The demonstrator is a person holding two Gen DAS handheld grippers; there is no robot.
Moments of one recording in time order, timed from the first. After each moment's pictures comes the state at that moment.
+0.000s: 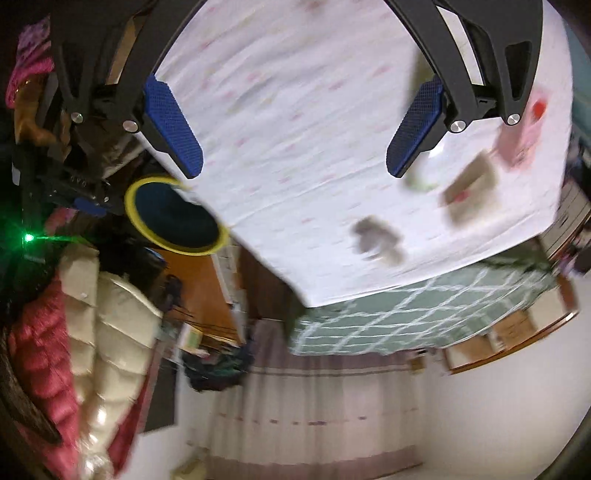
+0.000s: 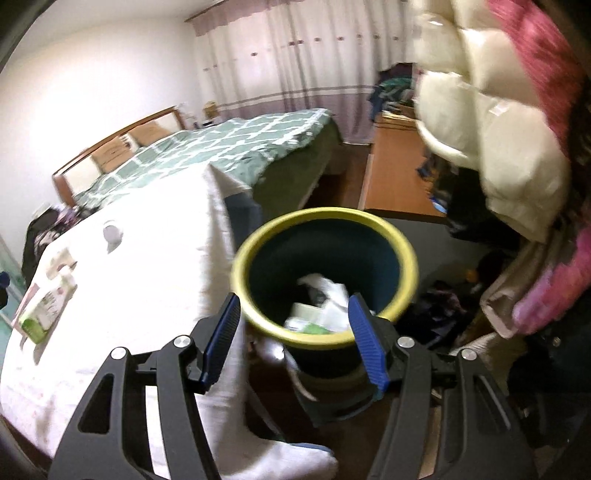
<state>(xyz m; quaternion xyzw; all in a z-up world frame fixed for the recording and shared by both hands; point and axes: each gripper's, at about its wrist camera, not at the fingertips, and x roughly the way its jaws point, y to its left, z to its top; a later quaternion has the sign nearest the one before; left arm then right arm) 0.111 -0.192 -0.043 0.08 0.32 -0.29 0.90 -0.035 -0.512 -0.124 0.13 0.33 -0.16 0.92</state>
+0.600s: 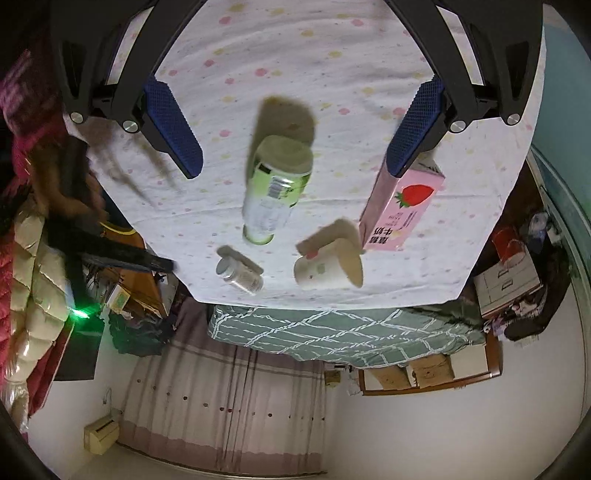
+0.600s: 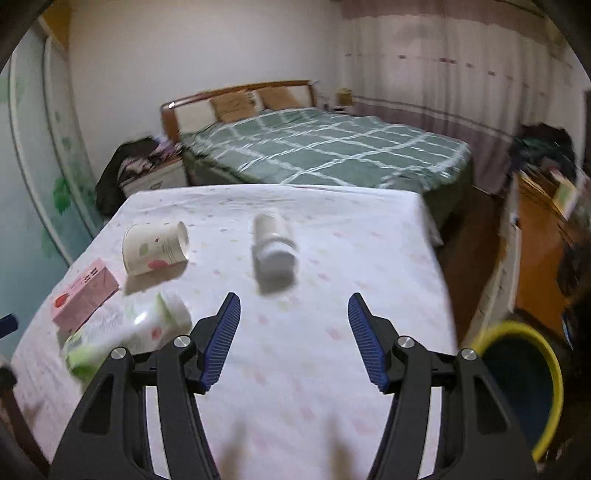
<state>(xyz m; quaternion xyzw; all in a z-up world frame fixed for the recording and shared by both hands) 0.112 -0.025 -0.072 0.00 0.33 -0.17 0.93 0.167 -0.335 -0.102 0.01 0.35 0.07 0.94</state>
